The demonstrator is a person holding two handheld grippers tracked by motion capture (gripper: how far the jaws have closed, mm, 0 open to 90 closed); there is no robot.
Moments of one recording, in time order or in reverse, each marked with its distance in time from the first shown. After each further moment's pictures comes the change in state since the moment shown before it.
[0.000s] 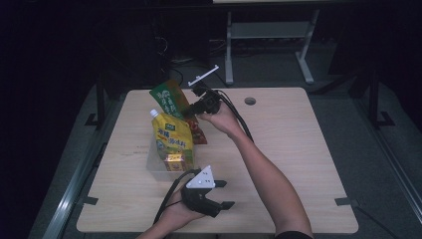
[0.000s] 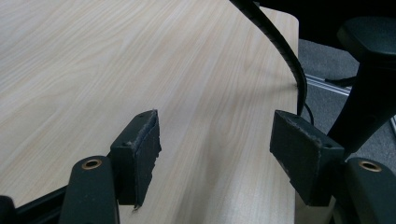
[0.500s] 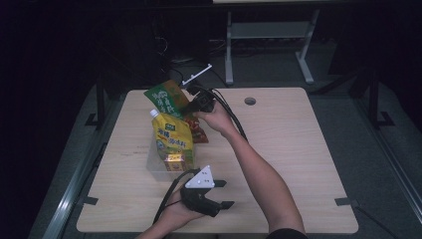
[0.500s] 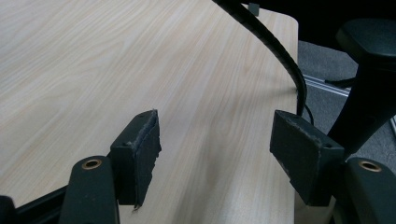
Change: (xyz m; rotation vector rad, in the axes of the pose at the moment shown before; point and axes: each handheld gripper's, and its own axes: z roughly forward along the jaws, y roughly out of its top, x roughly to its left) left arm 0.000 0.001 -0.002 -0.007 0.002 -0.001; right arm 0.001 0.010 0.013 0.017 -0.030 0.012
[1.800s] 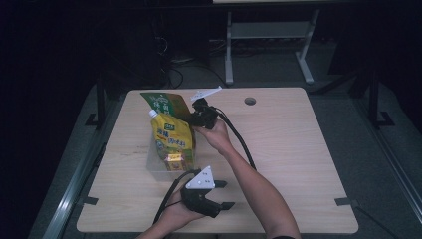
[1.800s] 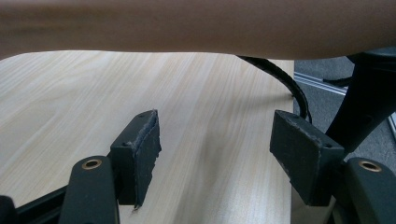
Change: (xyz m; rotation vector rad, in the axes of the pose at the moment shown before) left arm -0.001 0.001 0.000 0.004 -0.008 0.017; right arm 0.000 -0.054 0.026 -0.257 0.078 -0.030
